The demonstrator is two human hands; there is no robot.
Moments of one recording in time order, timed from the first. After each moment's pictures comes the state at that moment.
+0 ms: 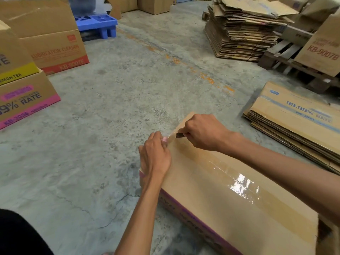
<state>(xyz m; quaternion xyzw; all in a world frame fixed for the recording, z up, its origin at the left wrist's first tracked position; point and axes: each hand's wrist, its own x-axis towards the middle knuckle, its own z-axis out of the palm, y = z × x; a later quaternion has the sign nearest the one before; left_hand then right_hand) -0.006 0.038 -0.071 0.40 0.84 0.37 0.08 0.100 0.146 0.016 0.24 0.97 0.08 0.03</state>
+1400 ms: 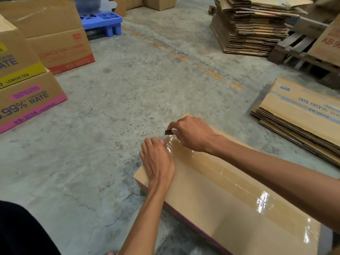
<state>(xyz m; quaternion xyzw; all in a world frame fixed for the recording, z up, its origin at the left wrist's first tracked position) -0.001 0.042 -0.107 0.34 0.88 0.33 0.00 0.067 0.146 -0.021 0.25 0.97 0.00 -0.04</state>
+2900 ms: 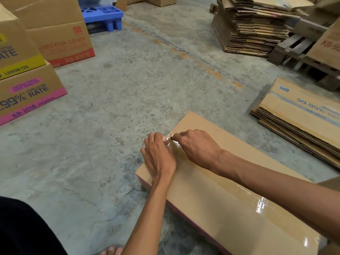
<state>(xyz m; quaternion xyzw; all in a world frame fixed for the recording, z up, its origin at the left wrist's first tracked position) -0.004 0.037 -0.104 0.32 0.88 0.36 0.02 0.084 0.093 -0.011 0.23 0.97 0.09 0.05</state>
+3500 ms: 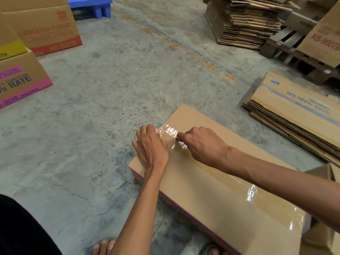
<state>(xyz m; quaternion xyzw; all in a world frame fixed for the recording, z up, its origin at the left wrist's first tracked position) -0.005 0.039 -0.106 0.34 0.88 0.34 0.02 0.117 0.095 -0.014 0.24 0.96 0.09 0.06</state>
